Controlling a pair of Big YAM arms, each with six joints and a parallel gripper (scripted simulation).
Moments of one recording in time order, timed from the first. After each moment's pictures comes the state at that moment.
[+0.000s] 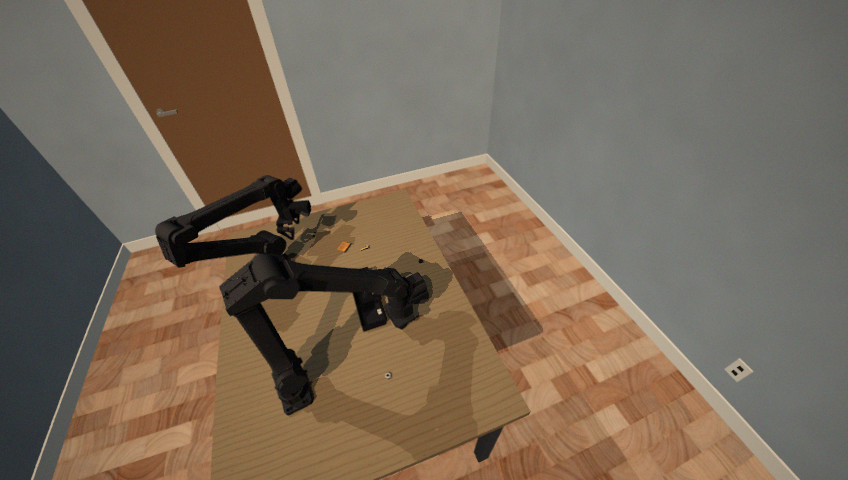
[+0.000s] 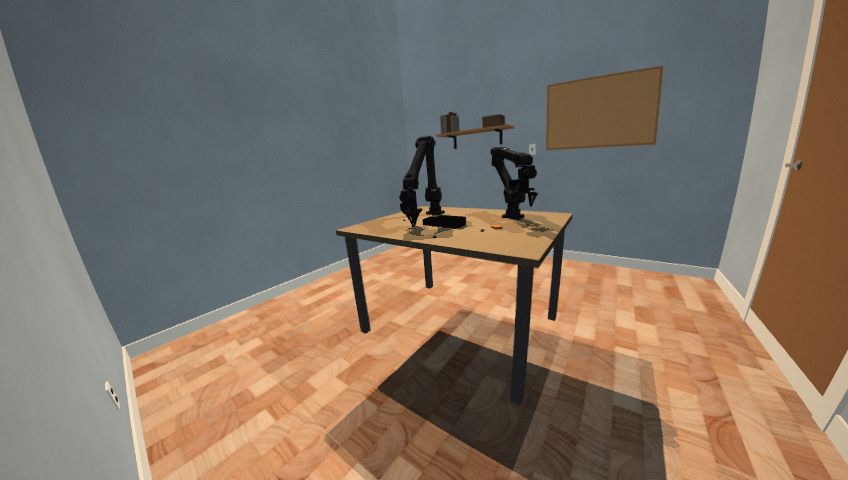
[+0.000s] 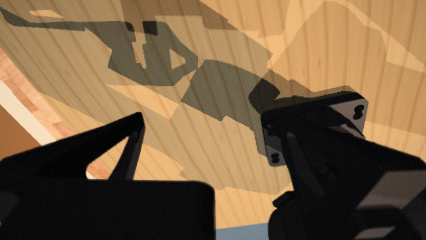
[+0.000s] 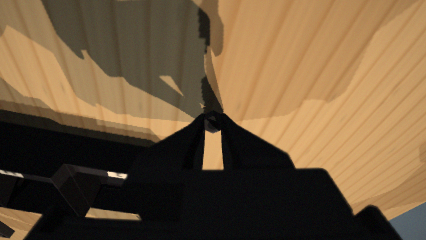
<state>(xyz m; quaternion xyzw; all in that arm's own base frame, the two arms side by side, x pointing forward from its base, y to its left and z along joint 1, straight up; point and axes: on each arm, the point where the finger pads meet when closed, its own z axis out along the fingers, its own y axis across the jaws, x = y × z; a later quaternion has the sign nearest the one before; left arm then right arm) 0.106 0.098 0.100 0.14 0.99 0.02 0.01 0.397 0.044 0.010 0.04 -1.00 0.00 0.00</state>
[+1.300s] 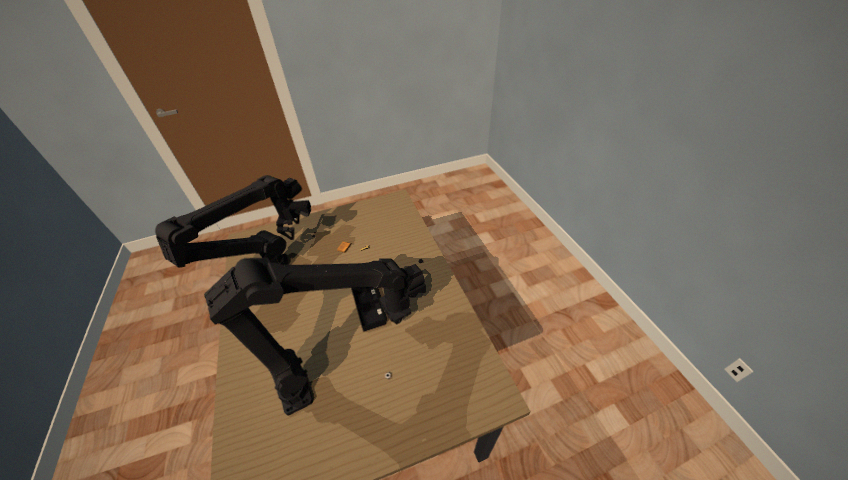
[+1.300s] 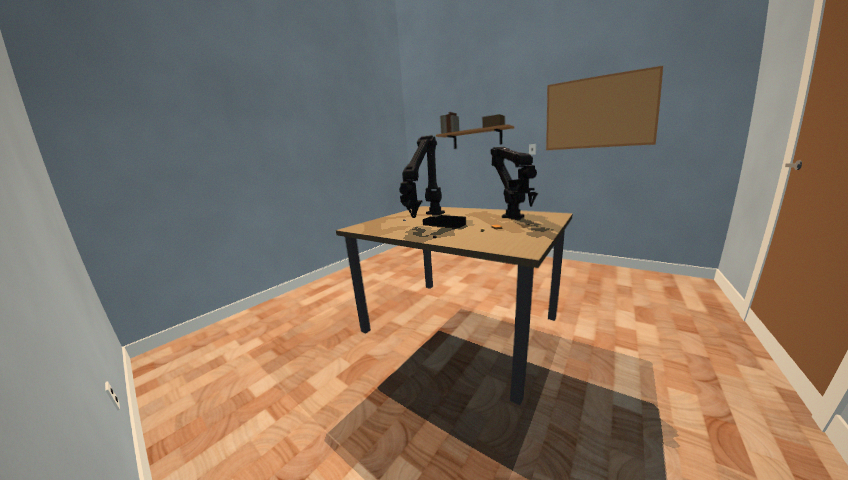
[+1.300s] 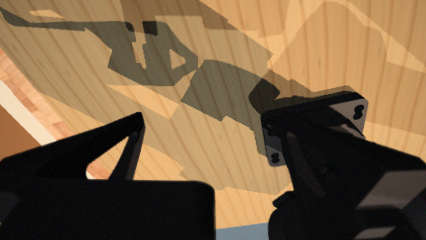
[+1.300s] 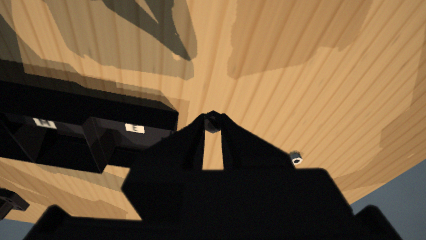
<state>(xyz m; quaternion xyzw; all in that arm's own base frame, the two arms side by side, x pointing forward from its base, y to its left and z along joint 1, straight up) 0.106 0.098 0.100 0.14 0.99 0.02 0.01 0.383 0.043 0.057 0.04 -1.00 0.00 0.02</state>
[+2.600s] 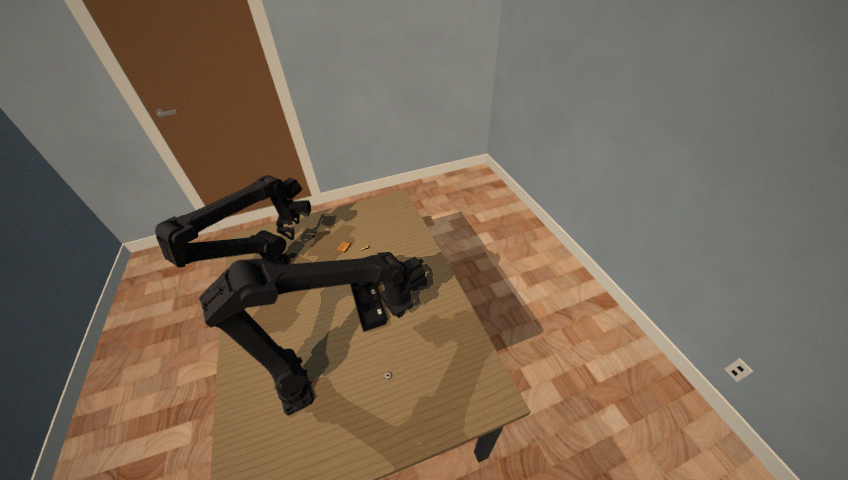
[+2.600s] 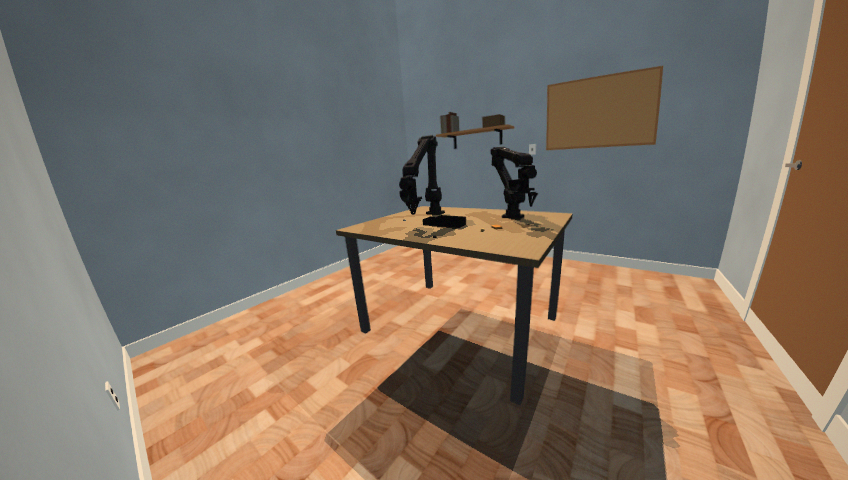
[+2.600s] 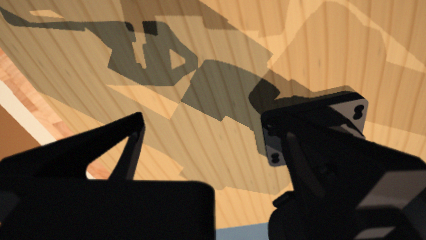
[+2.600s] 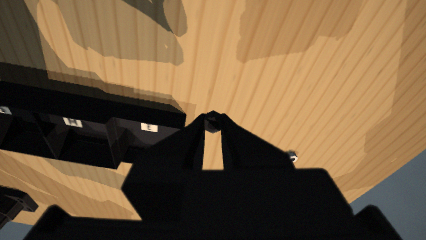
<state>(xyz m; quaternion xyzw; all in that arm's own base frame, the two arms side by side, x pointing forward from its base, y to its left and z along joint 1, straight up) 0.106 0.098 0.100 0.14 0.99 0.02 0.01 0.397 0.049 0.080 0.04 -1.00 0.00 0.00</state>
